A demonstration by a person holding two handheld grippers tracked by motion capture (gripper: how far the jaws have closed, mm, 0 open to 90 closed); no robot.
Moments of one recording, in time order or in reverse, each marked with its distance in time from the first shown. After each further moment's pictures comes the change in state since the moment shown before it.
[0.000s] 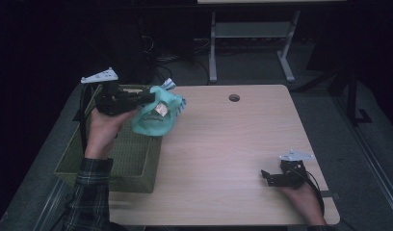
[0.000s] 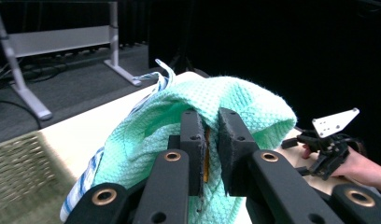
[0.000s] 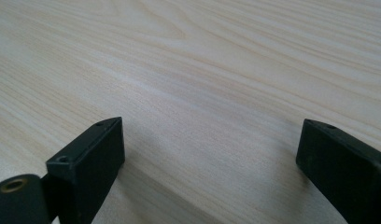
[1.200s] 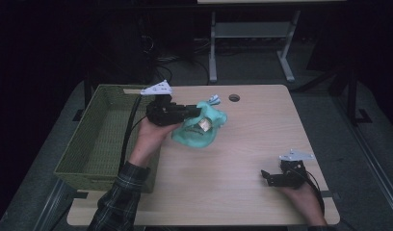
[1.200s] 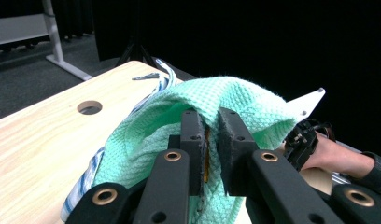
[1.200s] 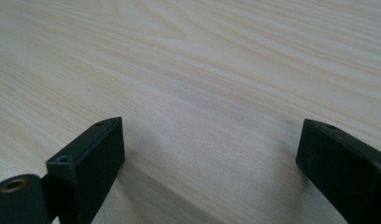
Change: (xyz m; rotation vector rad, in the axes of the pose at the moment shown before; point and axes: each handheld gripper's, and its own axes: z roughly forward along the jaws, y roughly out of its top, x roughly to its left) left arm -0.053 -0.018 0.097 0.068 -0.161 0.066; right arm 0.000 0.000 0.000 0.002 0.001 -0.002
